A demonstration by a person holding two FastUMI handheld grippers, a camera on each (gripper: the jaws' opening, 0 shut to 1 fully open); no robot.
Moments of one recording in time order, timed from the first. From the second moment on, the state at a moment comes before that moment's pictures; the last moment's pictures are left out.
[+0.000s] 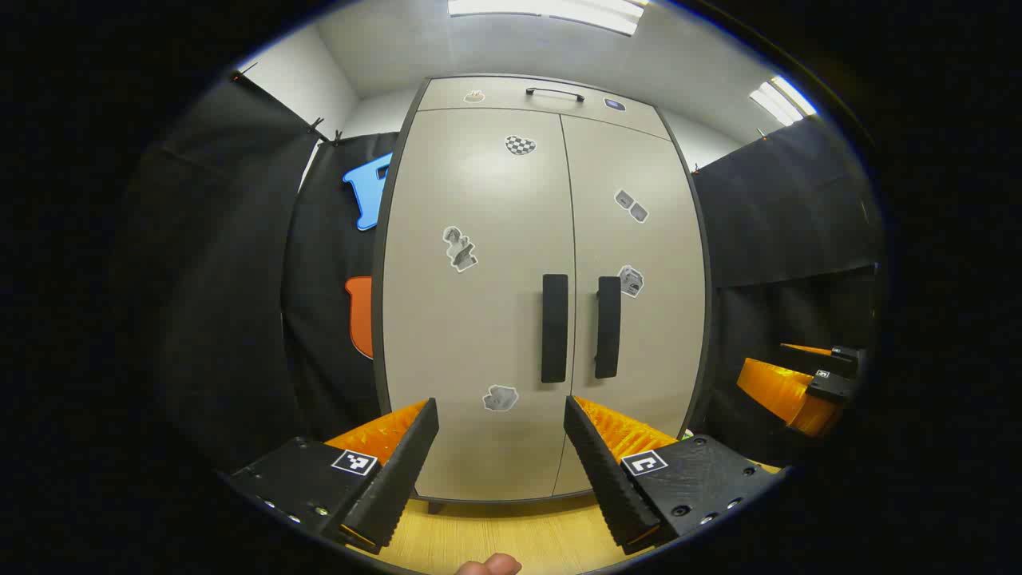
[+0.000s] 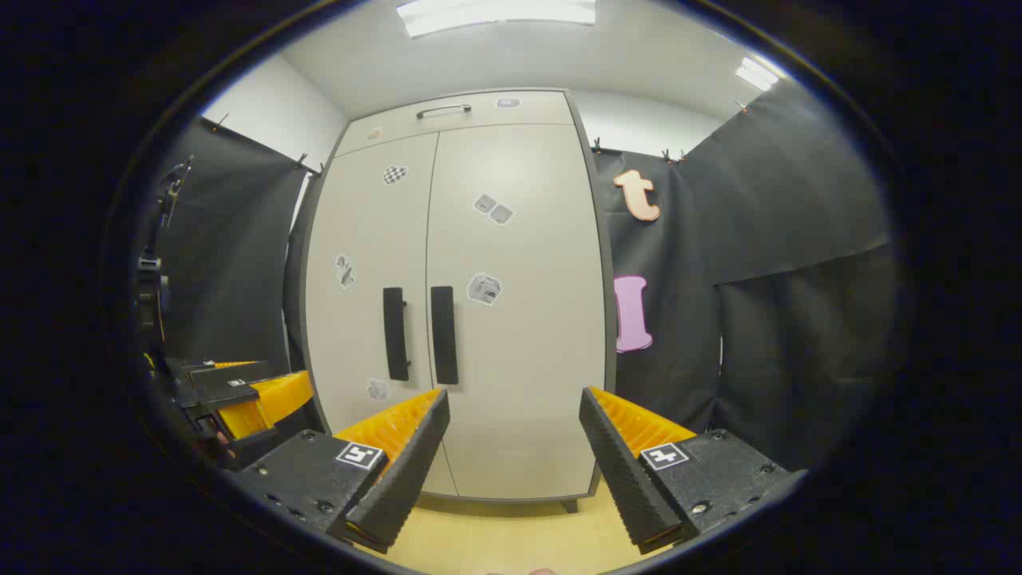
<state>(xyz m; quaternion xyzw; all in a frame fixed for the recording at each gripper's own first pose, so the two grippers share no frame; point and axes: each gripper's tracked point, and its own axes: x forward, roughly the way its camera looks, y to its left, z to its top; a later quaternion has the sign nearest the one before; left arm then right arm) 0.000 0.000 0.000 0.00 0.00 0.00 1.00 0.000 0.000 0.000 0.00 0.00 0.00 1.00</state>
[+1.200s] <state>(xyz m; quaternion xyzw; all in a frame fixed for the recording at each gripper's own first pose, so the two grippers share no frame) 0.007 0.007 0.001 0.01 0.00 0.01 1.00 0.010 -0.002 -0.010 0.01 0.01 -0.01 1.00</state>
